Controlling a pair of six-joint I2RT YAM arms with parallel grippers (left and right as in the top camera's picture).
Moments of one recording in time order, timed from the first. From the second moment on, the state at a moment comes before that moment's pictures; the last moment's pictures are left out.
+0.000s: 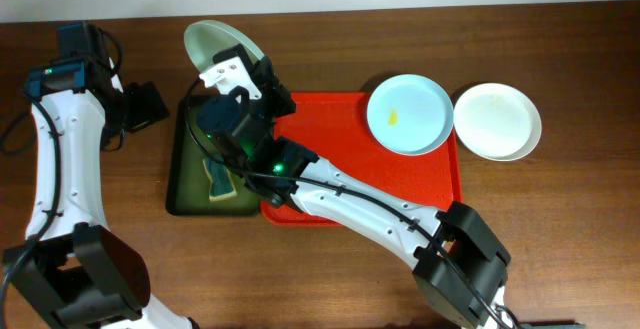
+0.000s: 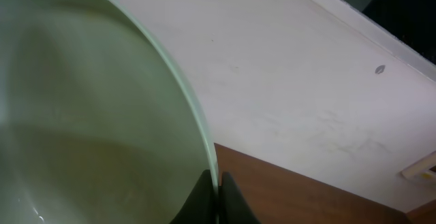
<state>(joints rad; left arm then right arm) 0.22 1.81 1.70 -1.17 -0.06 -0.25 0.95 2.02 1.67 0.05 1.03 -0.22</state>
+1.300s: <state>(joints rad) 0.22 1.81 1.70 -1.17 -0.05 -0.25 0.14 1.71 1.69 -0.95 -0.28 0.50</state>
